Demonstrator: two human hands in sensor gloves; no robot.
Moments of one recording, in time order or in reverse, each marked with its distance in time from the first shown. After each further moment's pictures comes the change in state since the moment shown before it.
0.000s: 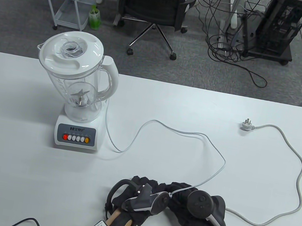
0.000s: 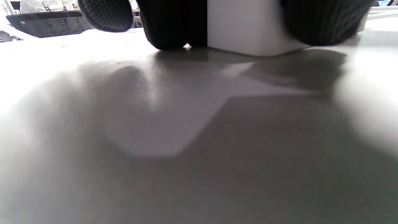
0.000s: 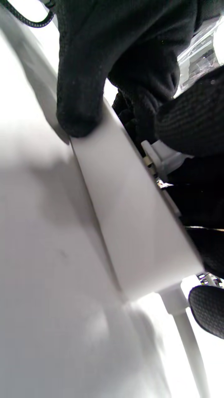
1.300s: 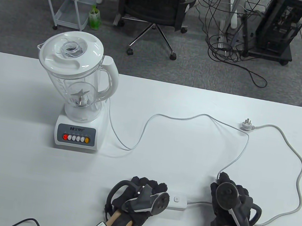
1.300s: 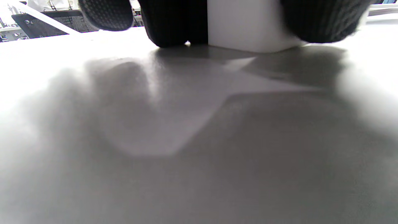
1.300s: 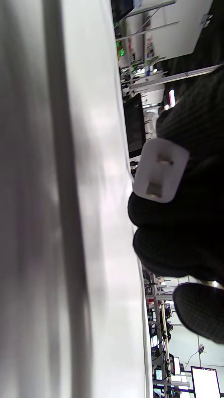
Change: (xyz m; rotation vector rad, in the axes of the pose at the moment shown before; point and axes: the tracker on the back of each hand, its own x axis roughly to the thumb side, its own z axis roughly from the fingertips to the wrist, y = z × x) left_hand 0.001 -0.001 0.002 -0.004 0.014 -0.001; right_hand -0.076 -0.059 0.005 -0.276 0.452 0.401
